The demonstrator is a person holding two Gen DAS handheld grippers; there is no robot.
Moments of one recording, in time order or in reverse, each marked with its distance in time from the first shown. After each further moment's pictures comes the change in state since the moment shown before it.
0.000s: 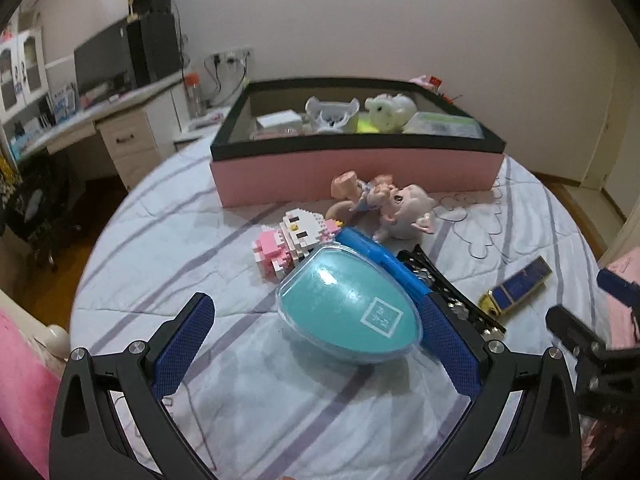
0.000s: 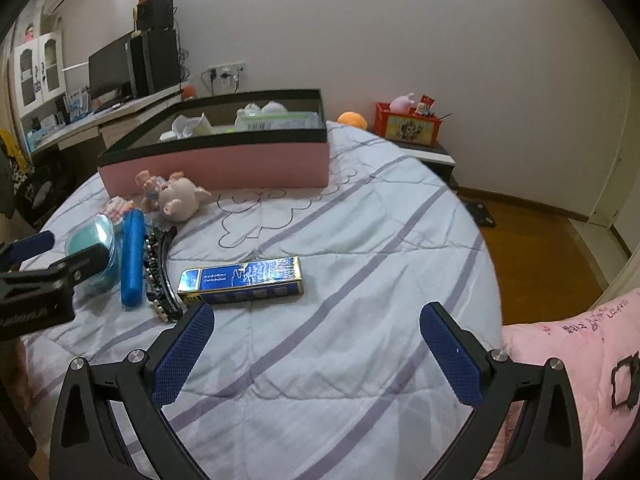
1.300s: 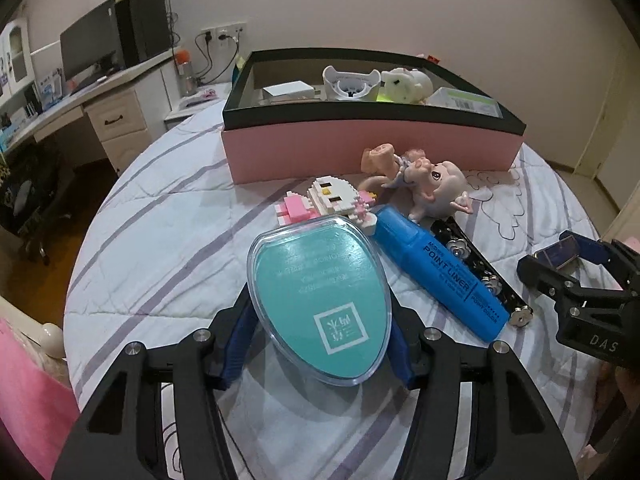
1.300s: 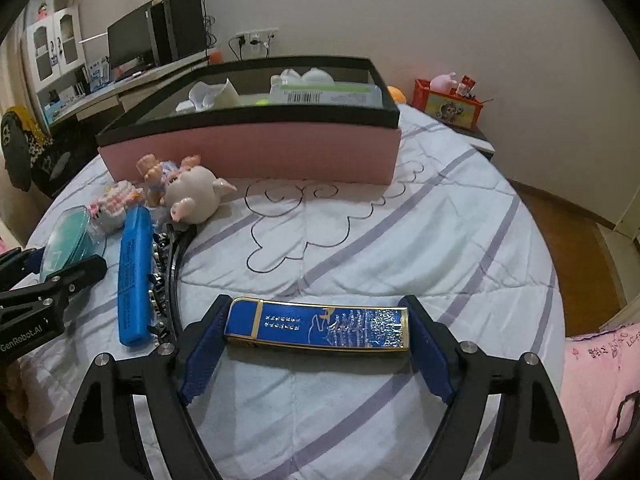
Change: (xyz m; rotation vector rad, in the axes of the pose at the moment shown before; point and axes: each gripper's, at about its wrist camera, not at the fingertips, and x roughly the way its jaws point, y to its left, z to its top) left arm 0.014 0.027 -0.002 0.015 0.073 -0.044; right arm 0.043 0.021 0.028 -0.055 0.093 0.085
